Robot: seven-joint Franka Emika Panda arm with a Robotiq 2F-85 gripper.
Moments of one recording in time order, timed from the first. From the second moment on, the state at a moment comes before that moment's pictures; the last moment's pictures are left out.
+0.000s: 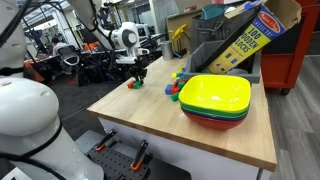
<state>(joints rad) 0.13 0.36 0.08 -2.06 0.04 2.32 0.20</state>
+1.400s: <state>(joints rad) 0.14 0.36 0.08 -2.08 0.04 2.33 0.20</state>
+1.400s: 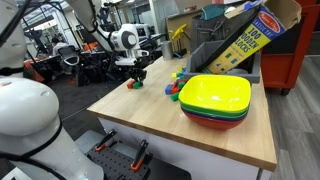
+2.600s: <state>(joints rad) 0.14 0.30 0.07 -2.08 0.04 2.35 0.20</state>
